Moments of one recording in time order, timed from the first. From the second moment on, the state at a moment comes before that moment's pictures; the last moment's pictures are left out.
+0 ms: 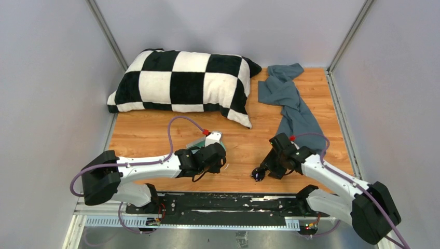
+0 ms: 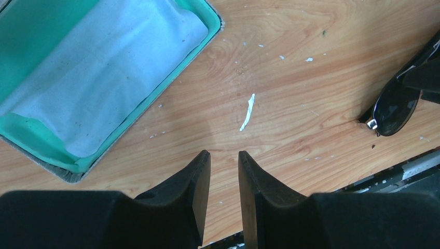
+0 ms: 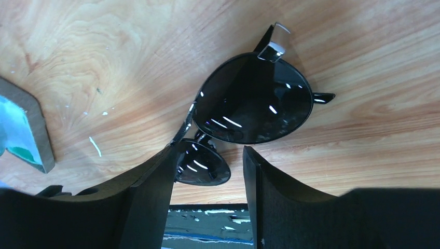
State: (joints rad) left arm -1.14 1.31 0.69 -0.29 -0.35 -0.79; right arm 0.58 0.97 0.47 -0.64 0.01 1.19
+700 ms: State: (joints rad) left arm -1.14 1.31 0.69 -0.29 -0.35 -0.79; right arm 0.58 1.14 0.56 -0.65 0.02 1.26
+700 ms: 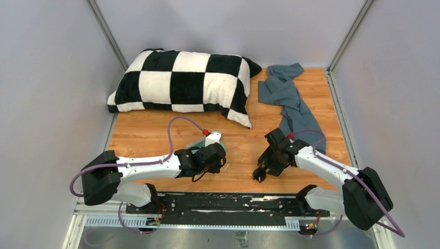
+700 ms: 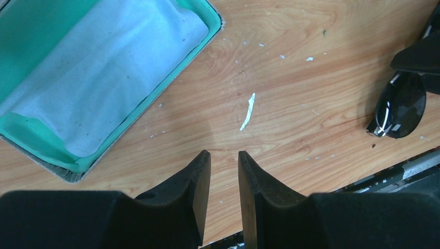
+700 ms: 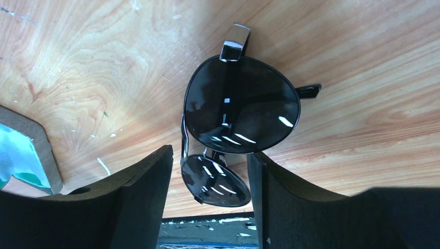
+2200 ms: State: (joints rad) left arm -1.11 1.16 0.73 -0.42 -0.42 -0.75; right arm 0.58 1.33 0.67 -0.52 -0.01 0.66
